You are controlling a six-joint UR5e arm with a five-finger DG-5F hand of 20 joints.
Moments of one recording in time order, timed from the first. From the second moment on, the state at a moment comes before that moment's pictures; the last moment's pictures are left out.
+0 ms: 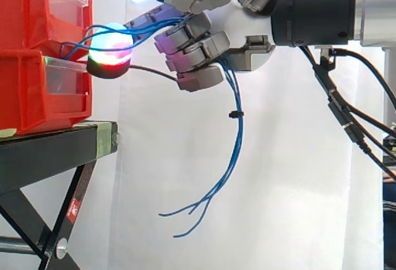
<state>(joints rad) 0.17 -1.95 -1.56 -2.72 -1.21 -0.47</state>
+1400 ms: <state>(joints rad) 0.17 -1.95 -1.56 -2.72 -1.21 -0.47</state>
